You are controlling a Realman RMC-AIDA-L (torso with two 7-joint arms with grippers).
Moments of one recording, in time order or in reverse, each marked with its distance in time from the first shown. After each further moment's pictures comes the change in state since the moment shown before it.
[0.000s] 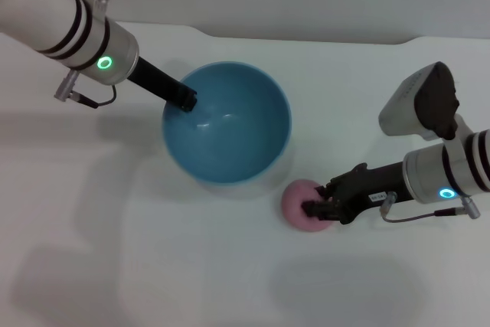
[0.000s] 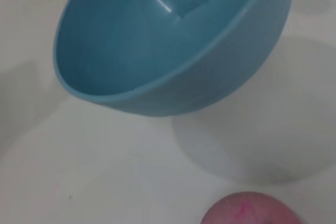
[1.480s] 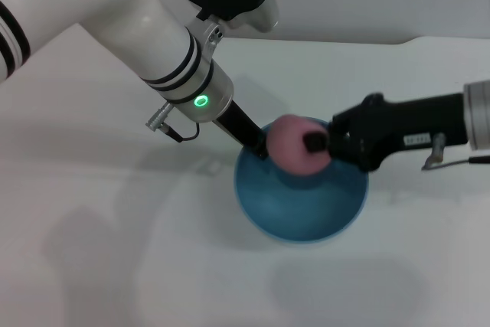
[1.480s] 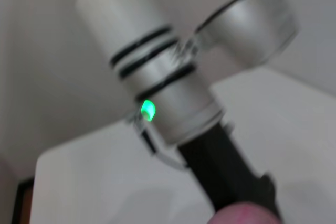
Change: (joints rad) left arm -0.155 -0.003 0.360 -0.194 -0.193 -0.105 -0.113; right arm -0.170 -0.013 0.203 -0.497 0.070 -0.427 -0.005
